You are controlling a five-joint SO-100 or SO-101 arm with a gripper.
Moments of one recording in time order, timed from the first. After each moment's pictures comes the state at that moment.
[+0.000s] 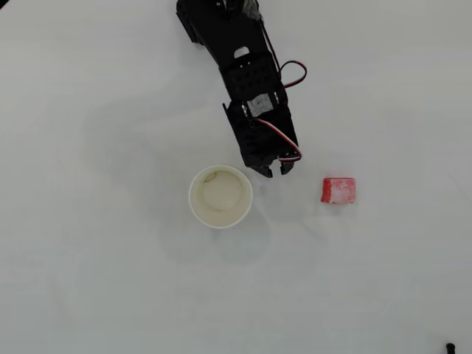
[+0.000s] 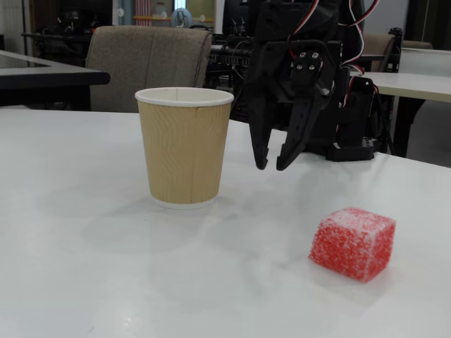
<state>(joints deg) -17.8 116.5 136.9 19.8 -89.3</state>
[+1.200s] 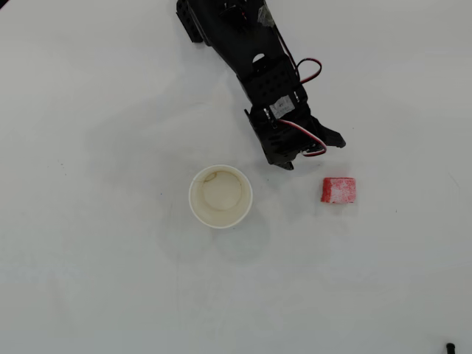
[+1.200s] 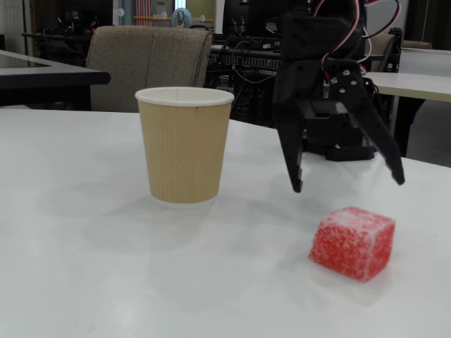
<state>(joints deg) -25.1 108.4 134.8 16.3 -89.3</state>
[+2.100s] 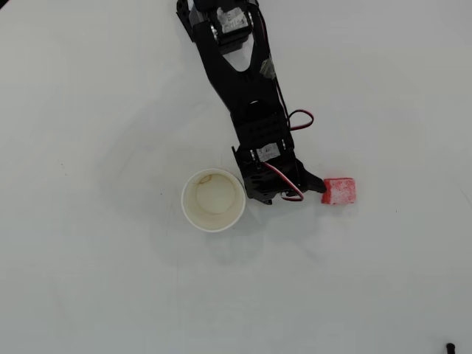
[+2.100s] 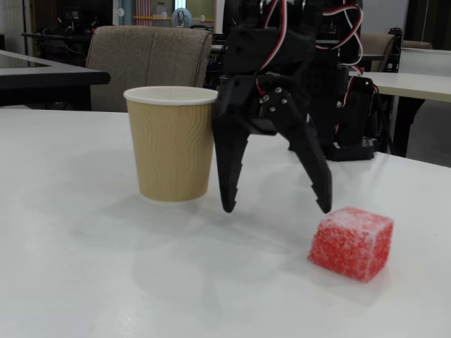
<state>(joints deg) -14.4 90.0 118.2 14.2 -89.4</state>
